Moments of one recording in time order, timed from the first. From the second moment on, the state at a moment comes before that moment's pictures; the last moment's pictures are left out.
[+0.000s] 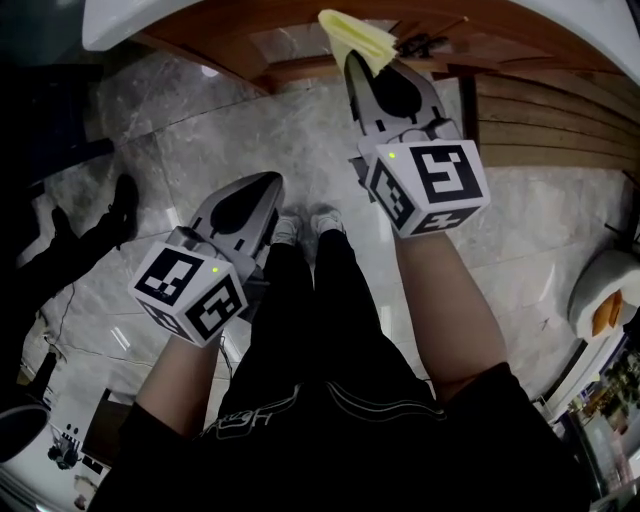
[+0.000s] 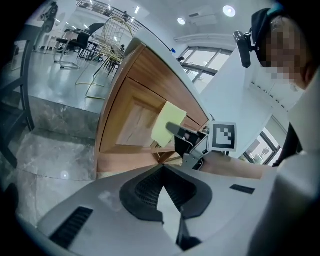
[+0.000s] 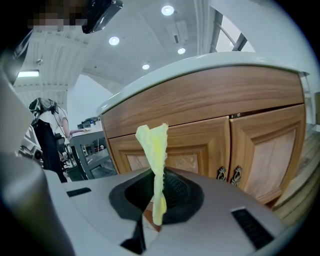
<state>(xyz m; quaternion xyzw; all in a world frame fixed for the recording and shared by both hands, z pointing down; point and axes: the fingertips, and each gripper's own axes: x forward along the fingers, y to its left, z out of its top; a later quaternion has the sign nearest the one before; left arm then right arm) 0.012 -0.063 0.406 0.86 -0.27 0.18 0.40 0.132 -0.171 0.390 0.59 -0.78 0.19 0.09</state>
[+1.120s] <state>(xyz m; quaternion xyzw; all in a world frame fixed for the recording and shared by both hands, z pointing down) 0.056 -0.035 0.416 0.86 -0.21 0.21 0.41 0.267 -0.141 0.383 0.69 -0.70 0.18 0.07</state>
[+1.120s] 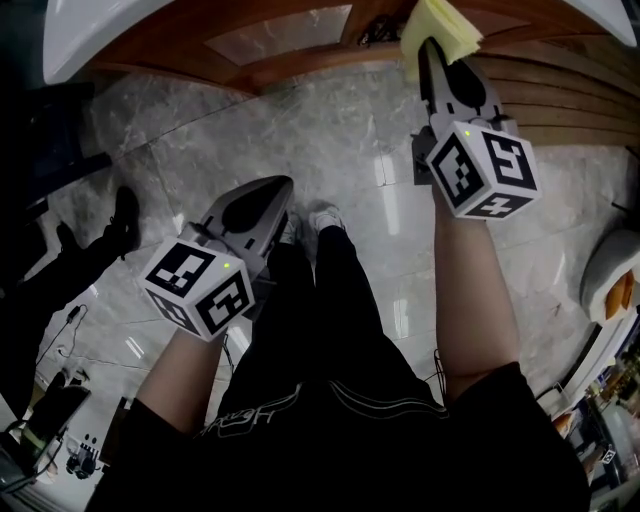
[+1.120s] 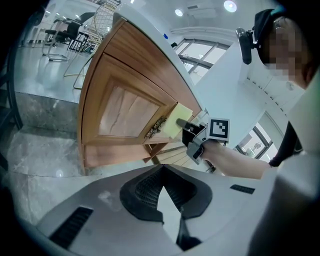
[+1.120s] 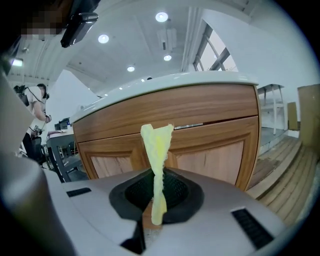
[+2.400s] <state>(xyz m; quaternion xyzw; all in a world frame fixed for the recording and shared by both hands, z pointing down) -0.091 -0.057 0.439 0.81 -0.34 0.14 0.46 0.007 -0.160 0.425 0.48 -0.85 0.17 0.09</state>
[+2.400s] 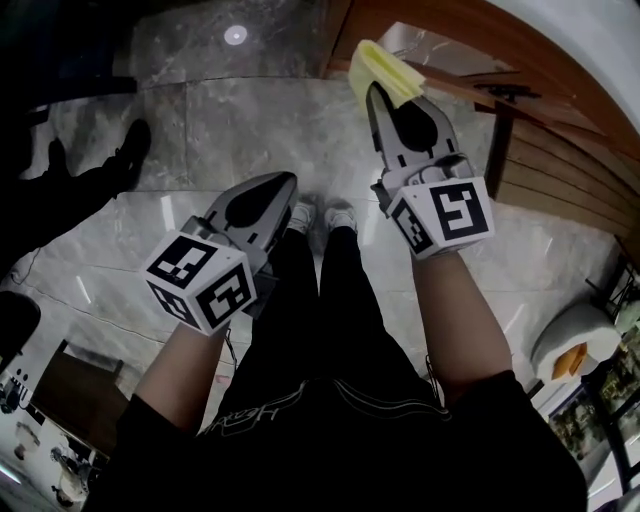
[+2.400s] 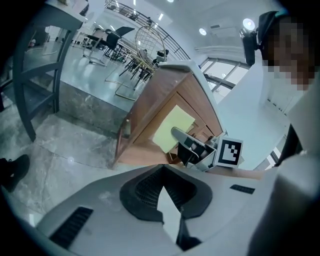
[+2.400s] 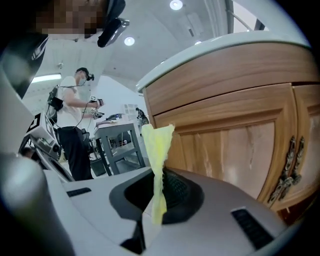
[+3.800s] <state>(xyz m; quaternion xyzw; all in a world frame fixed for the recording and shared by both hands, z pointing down) -0.064 -0.064 0.458 0.81 -0.30 0.18 0.47 0.046 -0.189 0.463 0.53 -0.82 0.17 0.12</state>
